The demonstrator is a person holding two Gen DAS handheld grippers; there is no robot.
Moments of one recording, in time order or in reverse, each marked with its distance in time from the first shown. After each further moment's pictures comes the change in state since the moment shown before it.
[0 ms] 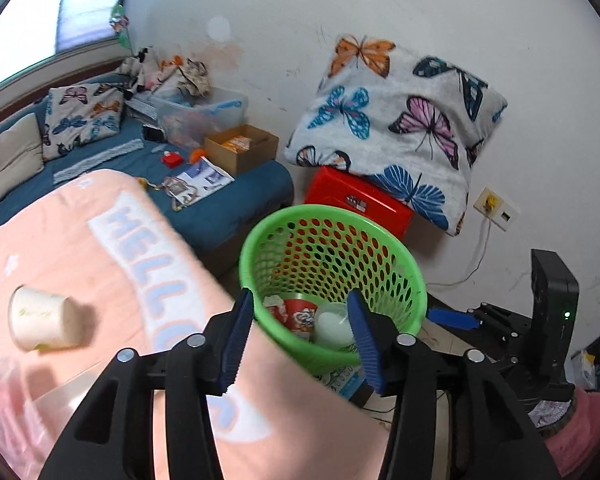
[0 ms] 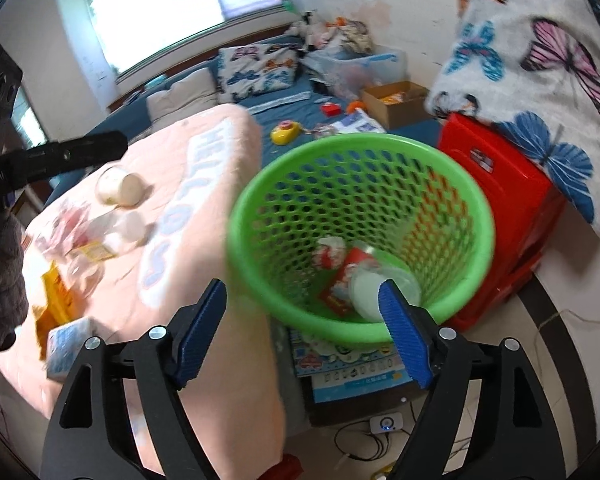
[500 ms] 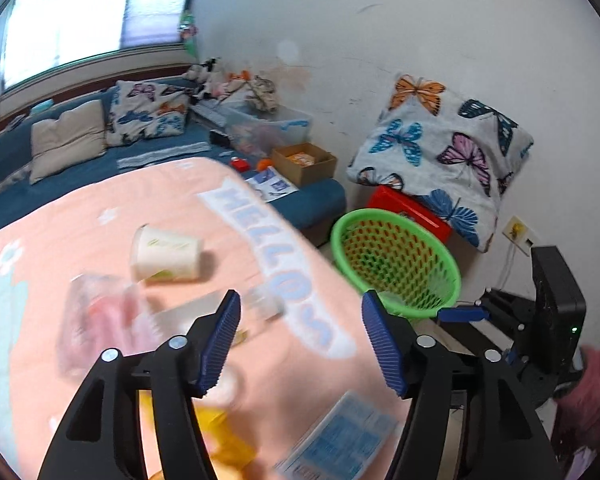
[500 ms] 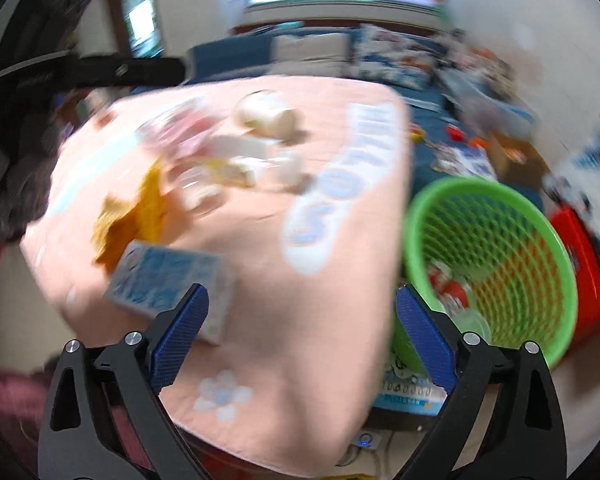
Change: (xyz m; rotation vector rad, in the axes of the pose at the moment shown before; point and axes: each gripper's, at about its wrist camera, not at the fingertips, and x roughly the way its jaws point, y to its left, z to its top) left arm -0.120 0.077 -0.070 -0.122 -0.081 0.150; right arm 0.003 0.129 -0.011 -0.499 0.105 0.232
